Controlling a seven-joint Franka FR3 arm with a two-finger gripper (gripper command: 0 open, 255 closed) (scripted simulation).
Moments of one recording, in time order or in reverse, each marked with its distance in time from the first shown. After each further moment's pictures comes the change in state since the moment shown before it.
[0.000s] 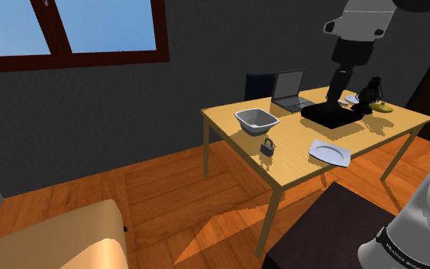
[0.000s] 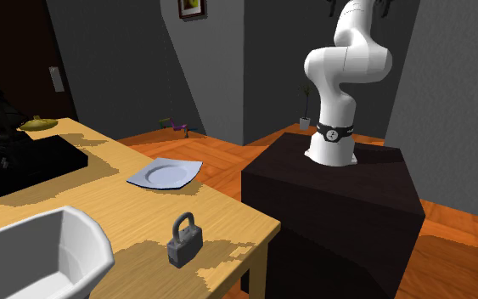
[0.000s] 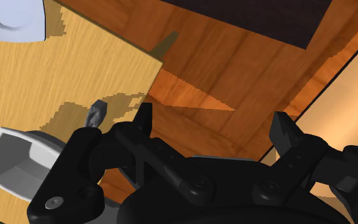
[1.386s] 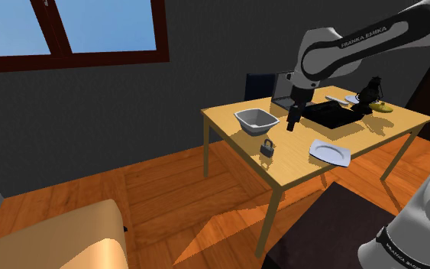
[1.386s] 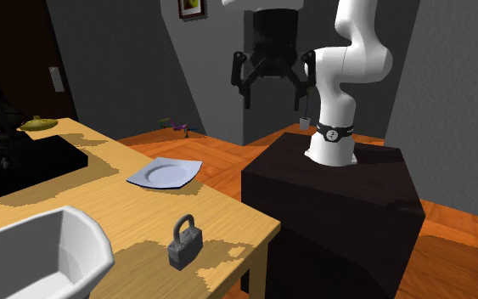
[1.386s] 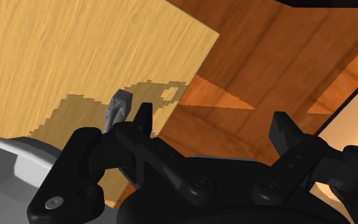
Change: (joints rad) arm -0.068 0.539 -0.221 -0.020 -0.050 0.535 -0.247
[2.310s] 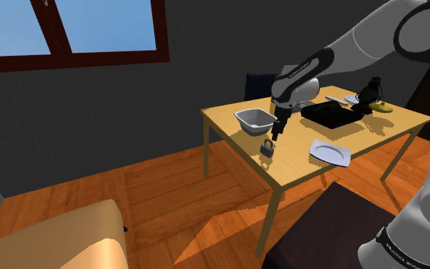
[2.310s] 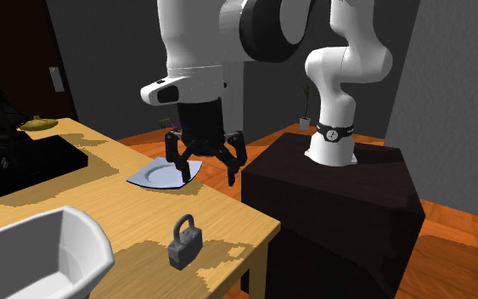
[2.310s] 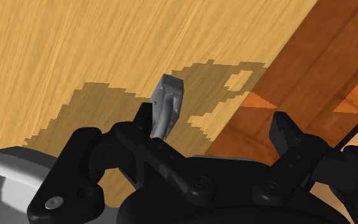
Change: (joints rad) arm -0.066 0.563 -0.068 0.299 0.168 0.220 -0.253
